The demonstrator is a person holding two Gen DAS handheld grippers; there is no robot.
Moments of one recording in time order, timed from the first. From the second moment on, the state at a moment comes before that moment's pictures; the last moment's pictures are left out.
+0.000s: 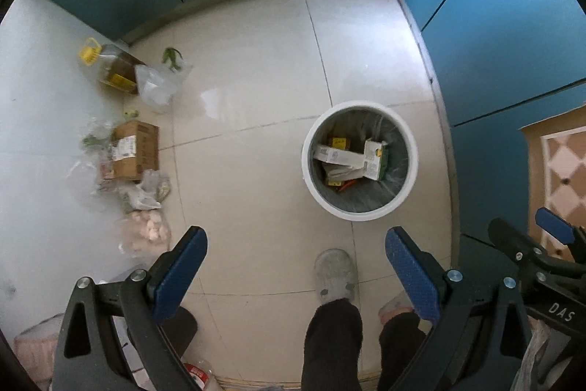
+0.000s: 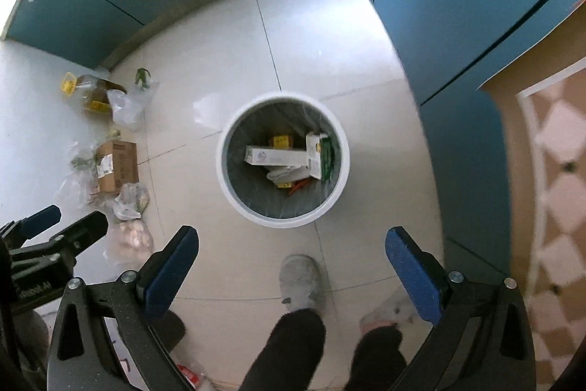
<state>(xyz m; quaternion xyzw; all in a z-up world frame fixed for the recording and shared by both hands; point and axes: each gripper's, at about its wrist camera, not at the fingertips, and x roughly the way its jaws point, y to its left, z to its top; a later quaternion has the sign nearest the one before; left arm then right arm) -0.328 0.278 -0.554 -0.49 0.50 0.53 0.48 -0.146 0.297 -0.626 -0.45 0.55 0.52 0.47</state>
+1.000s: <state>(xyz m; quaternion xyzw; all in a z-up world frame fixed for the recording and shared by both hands) -0.195 0.192 -0.238 -0.37 0.44 0.56 0.60 -0.039 0.173 -0.249 -0.31 0.54 0.61 0.49</state>
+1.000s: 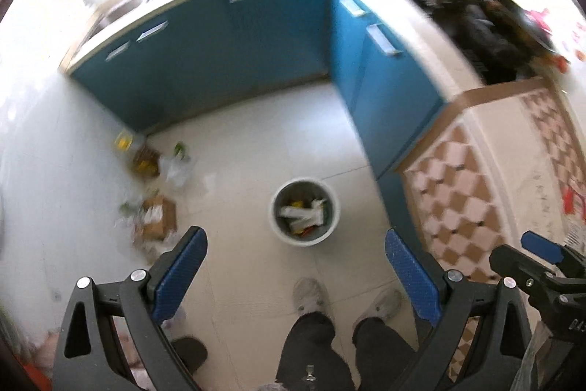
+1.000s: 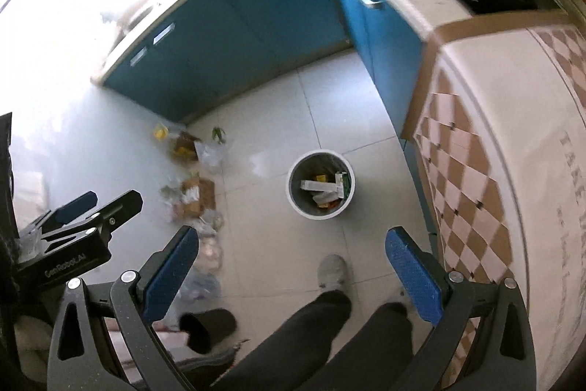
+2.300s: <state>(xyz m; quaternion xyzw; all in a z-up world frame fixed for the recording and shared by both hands) 0.333 0.029 -0.348 -0.17 0.64 0.19 0.73 0.480 -0.201 -0.300 0.00 0.66 0.15 0.74</state>
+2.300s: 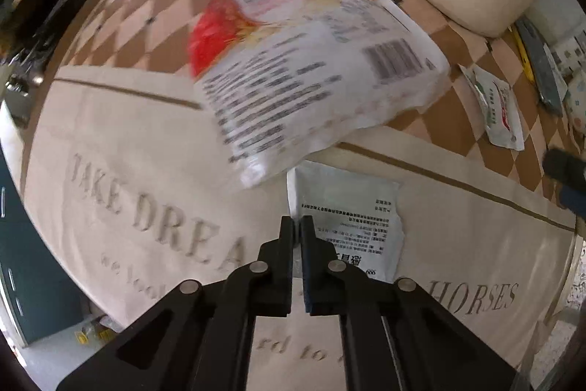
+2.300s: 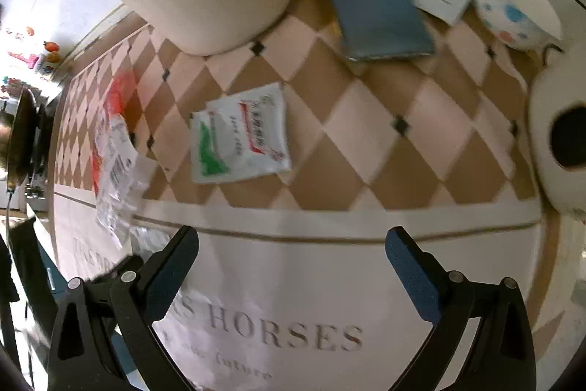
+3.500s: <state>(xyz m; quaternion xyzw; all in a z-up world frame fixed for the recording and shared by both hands) 0.197 0.171 -0.253 -0.23 0.50 0.37 0.74 0.428 -0.007 -0.207 -0.02 0.50 0.36 0.78</state>
